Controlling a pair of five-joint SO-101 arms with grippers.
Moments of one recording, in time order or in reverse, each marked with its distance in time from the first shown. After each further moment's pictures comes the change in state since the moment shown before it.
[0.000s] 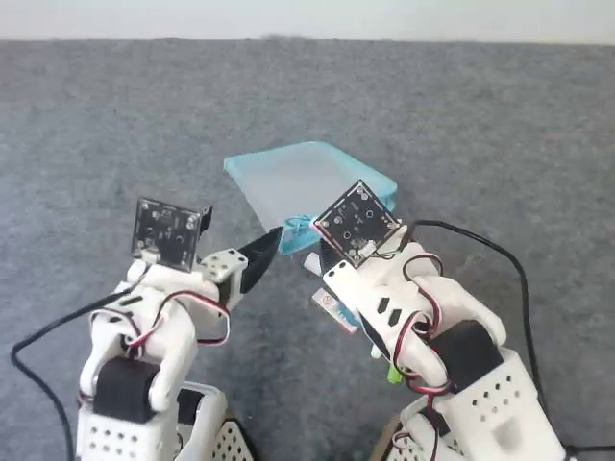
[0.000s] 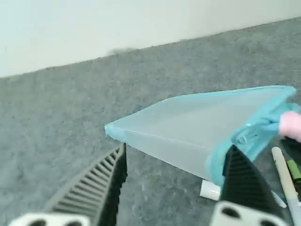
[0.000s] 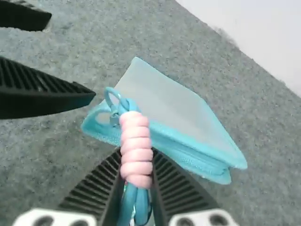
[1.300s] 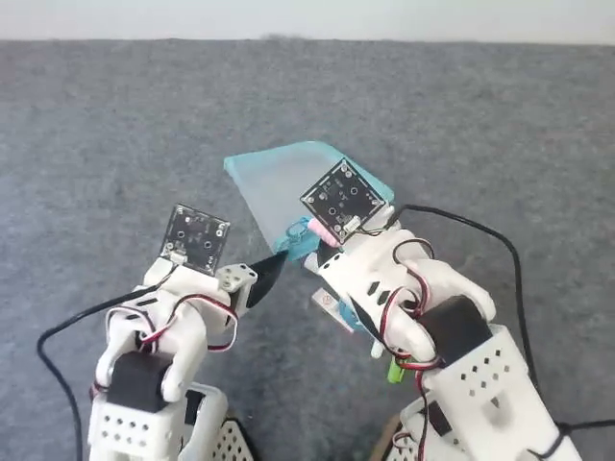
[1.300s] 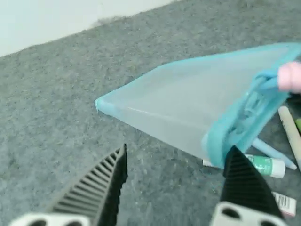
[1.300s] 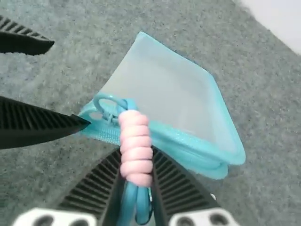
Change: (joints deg) left arm 1.0 -0.9 7.4 0.9 -4.7; right arm 0.1 9.0 -8.0 6.5 -1.0
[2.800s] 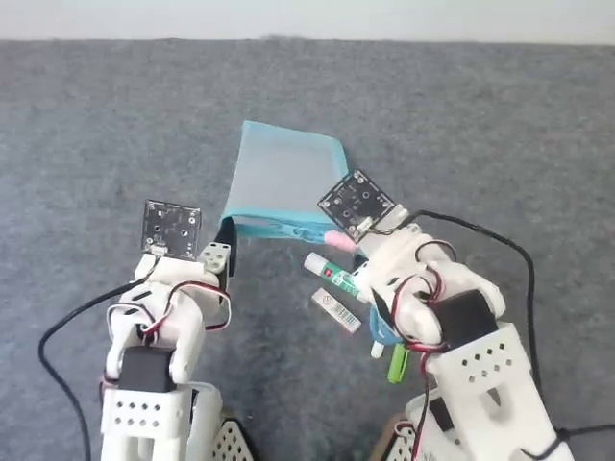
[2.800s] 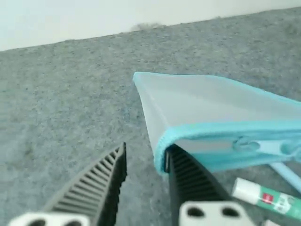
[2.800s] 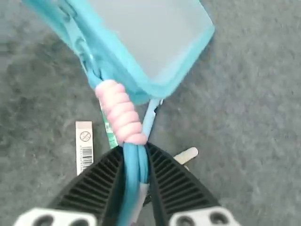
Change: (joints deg) left arm -8.4 0.1 10.5 -16.2 4.3; right arm 9.8 -0.4 6.5 3.6 9.1
